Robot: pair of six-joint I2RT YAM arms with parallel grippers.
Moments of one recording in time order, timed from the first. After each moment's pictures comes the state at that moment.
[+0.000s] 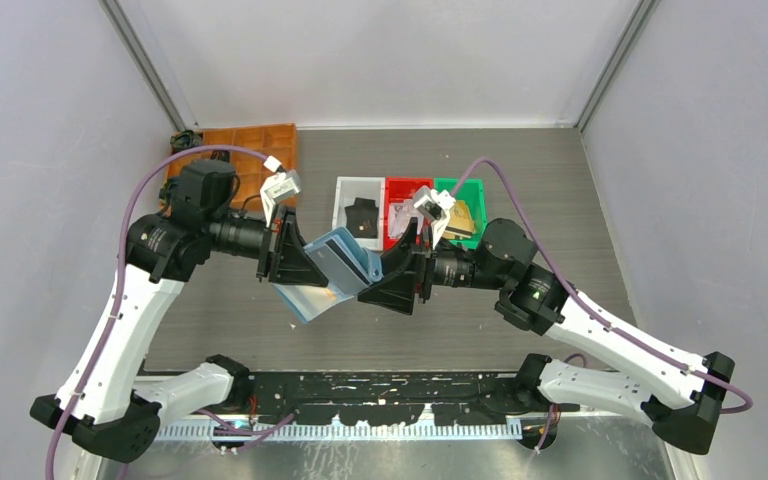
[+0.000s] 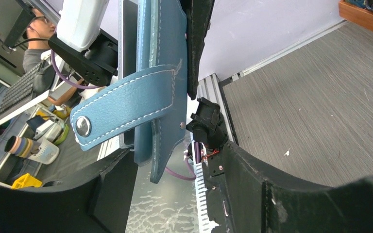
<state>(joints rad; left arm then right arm) -0.43 1.06 1.45 -1.05 1.15 -0.01 0.94 0.92 0.93 0.09 -0.53 0.59</state>
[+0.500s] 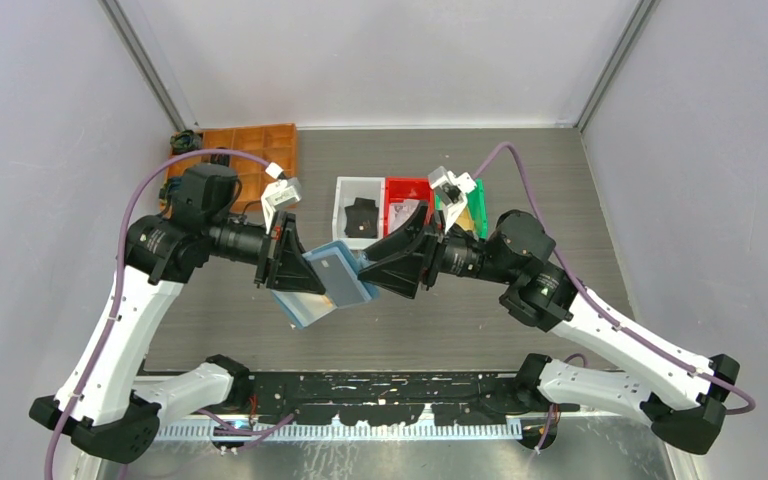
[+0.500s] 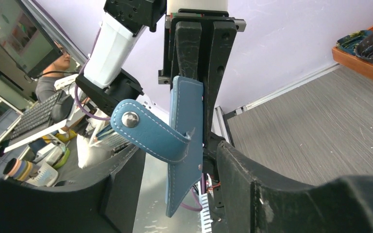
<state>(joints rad) -0.44 1.06 1.45 -1.13 1.14 0.06 0.94 0.92 1.00 0.14 -0.48 0.63</state>
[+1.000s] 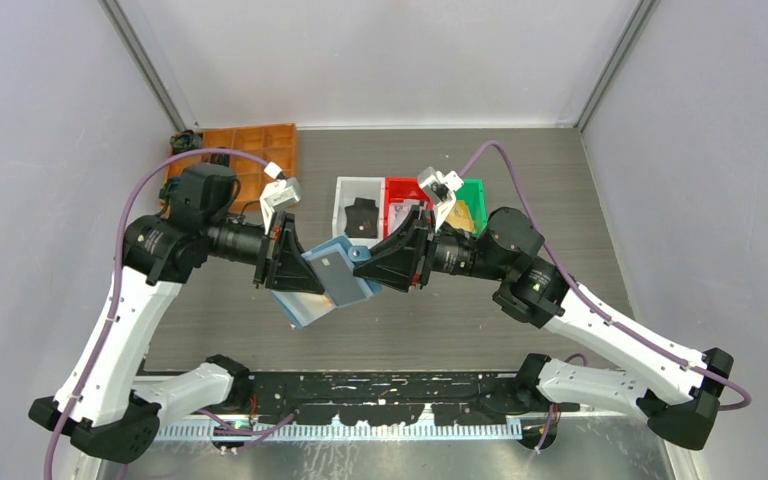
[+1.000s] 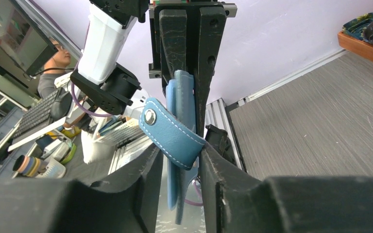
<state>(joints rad) -0.44 1.06 1.46 -1.14 1.14 0.07 0.94 0.97 1.01 0.13 -0.50 0.65</state>
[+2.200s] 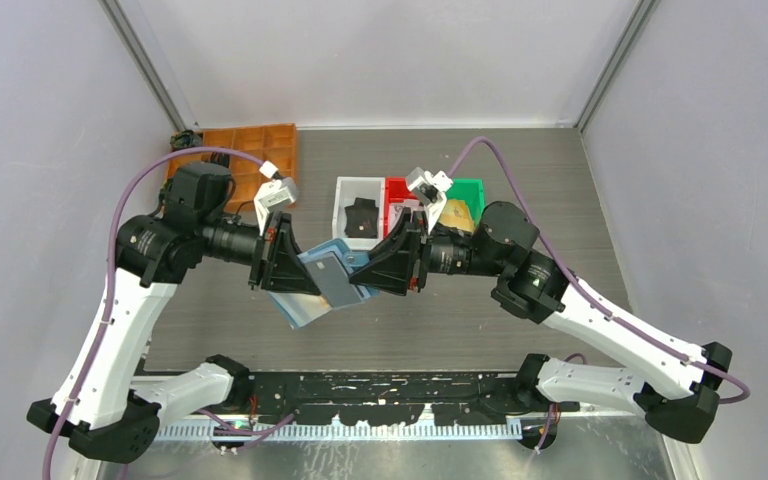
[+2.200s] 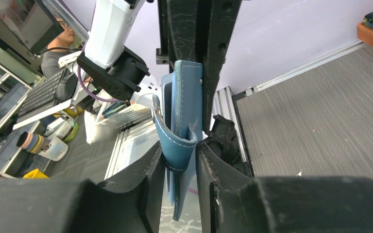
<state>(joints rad) -0.44 1.06 1.50 -1.18 1.16 0.10 0.96 1.00 1.07 0.08 -0.57 0.62</state>
